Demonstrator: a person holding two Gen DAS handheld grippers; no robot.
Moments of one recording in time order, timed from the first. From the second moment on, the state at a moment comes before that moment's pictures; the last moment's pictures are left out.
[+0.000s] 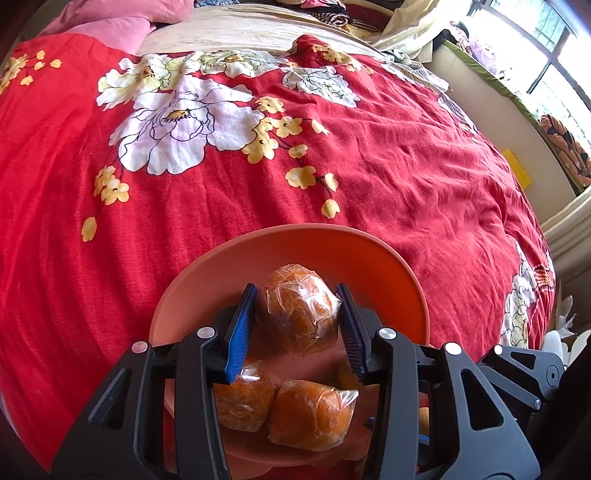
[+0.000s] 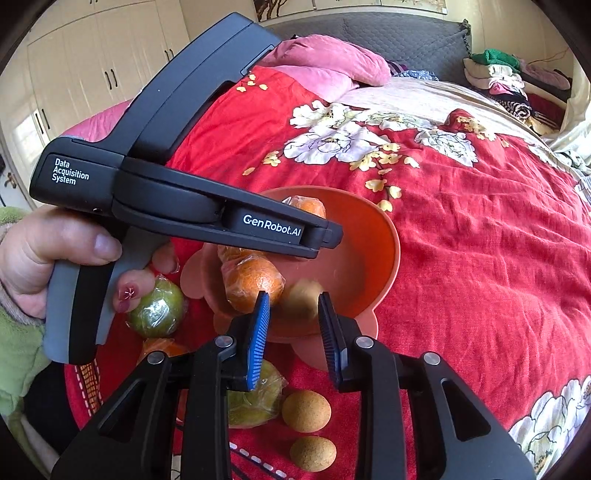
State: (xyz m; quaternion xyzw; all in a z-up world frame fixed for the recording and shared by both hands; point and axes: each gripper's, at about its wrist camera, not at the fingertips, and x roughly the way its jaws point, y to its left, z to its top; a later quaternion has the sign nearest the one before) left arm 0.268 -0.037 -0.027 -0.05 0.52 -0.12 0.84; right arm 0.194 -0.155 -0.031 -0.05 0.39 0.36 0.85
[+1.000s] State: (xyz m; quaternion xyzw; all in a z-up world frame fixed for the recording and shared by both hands) left arm 0.255 -0.035 -0.004 -0.05 0.50 -0.11 0.86; right arm 0.176 -0.173 -0.015 -0.02 0.38 0.35 0.86
